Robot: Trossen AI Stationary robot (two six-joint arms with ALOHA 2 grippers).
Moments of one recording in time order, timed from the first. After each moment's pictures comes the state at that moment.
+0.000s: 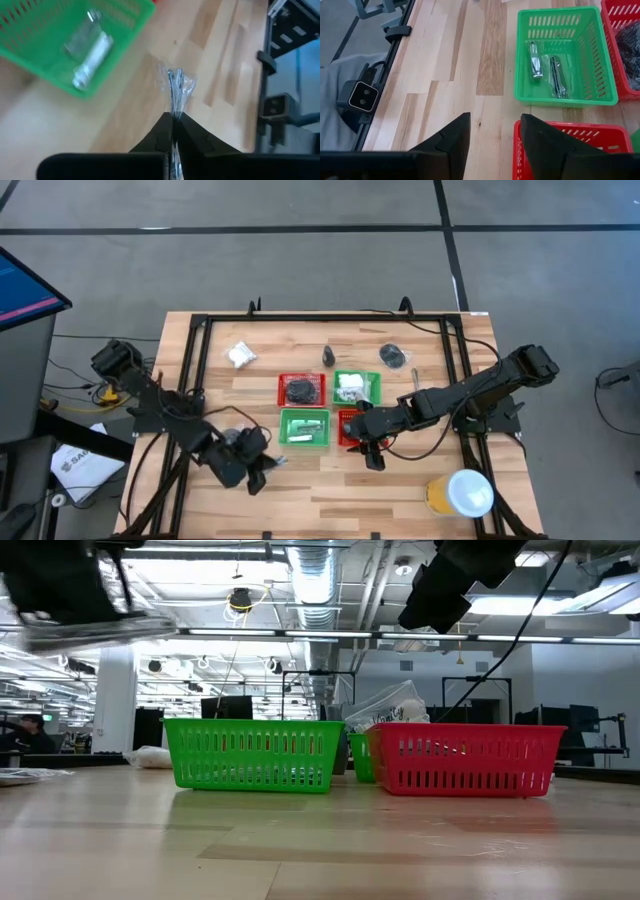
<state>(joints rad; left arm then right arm) -0.70 1.38 0.77 -0.25 -0.50 -1.08 0.33 1.49 0.99 -0.25 0.03 0.28</state>
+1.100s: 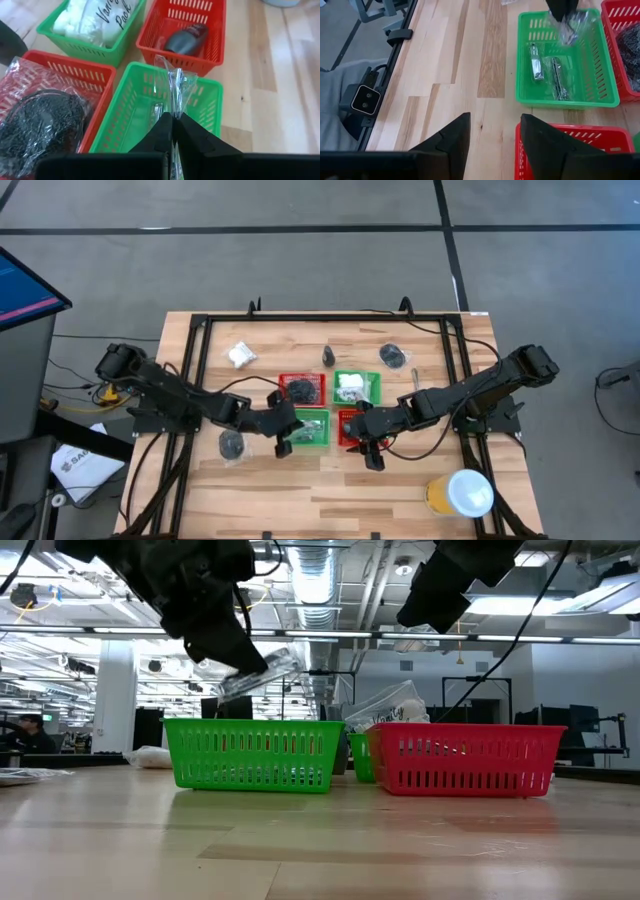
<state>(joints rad) -0.31 1.46 0.77 -0.04 -0.39 -0.39 0.33 1.49 0.99 -0.24 0.03 0.29</state>
